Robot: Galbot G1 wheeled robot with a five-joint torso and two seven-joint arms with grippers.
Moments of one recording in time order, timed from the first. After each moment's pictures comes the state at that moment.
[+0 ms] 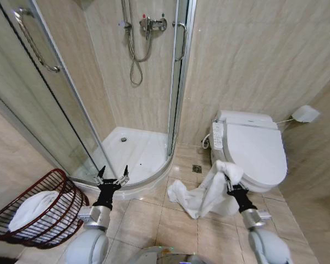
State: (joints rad) left arm 1.76 -1.53 -0.62 -2.35 -0.13 0.06 0.00; right arm -1.60 1.35 0.82 2.08 0.21 0.11 -0.23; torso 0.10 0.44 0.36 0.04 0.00
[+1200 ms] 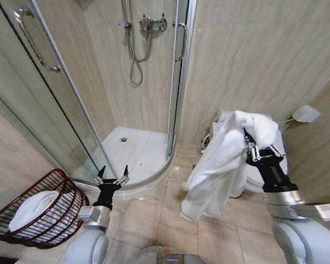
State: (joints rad) left arm 1.76 -1.53 -0.62 -2.35 -0.13 0.06 0.00; right arm -1.58 1.23 0.88 2.51 0.38 0.03 -0.08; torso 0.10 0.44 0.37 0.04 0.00
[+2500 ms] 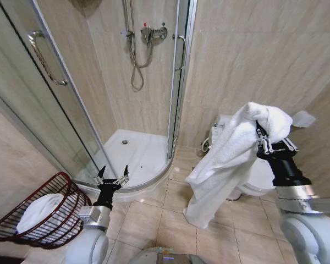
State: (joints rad) left arm 1.76 -1.53 -0.62 -2.35 -0.13 0.06 0.00; right arm -1.54 1.18 0.93 2.50 0.48 -0.01 -0.04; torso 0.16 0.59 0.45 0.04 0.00
